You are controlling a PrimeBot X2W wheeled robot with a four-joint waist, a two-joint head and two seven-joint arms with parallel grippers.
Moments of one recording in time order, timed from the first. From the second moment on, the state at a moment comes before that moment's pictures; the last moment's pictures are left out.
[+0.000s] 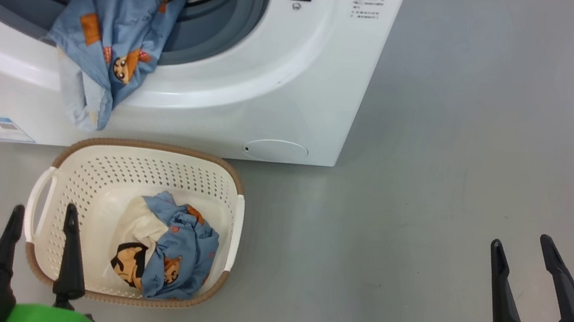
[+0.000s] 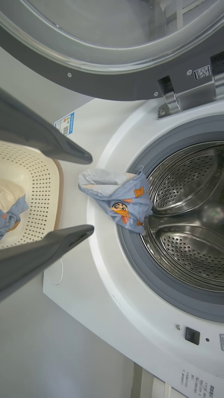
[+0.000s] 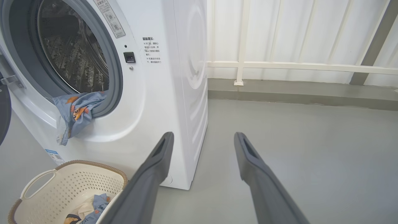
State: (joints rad) left arm -0.03 0.19 -0.21 0.03 -0.37 0.28 -0.25; right arm -0.01 -0.19 -0.02 -0.08 0.21 0.13 -0.26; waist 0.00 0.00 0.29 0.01
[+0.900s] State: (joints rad) left arm -0.04 0.19 -0.22 0.09 -0.38 0.26 -0.25; right arm 0.00 -0.19 -0.01 -0.09 0.21 0.13 -0.26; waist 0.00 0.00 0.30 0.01
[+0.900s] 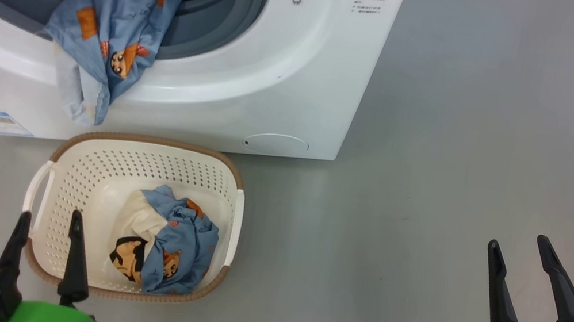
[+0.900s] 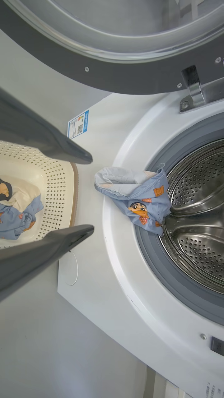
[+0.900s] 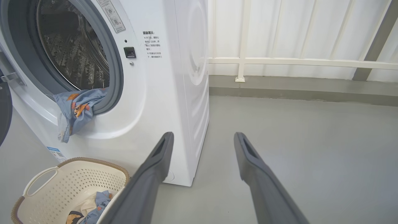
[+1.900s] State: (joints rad) left arm -0.49 0.25 -0.16 0.47 -0.43 0.17 -0.23; right arm -0.17 -0.14 0.00 -0.11 0.25 0.13 -0.26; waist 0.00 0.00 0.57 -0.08
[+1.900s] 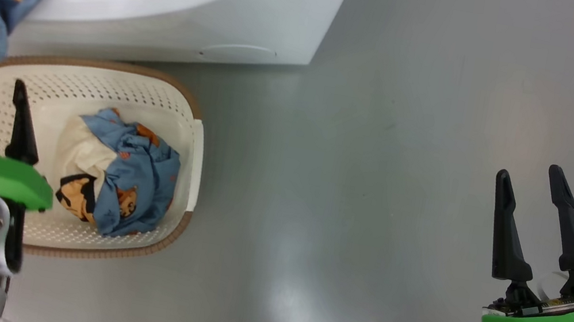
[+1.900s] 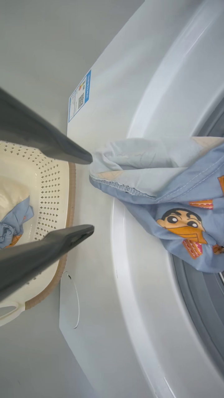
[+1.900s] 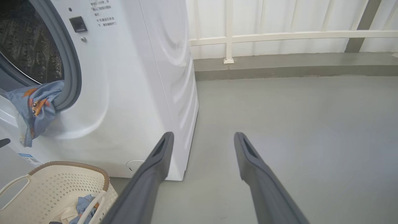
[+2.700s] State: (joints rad) left arm -0.76 0.41 -0.16 0.47 -0.46 0.14 0.10; right arm -0.23 -0.12 0.02 -0.11 0.26 0.13 -0.26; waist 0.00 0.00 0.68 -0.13
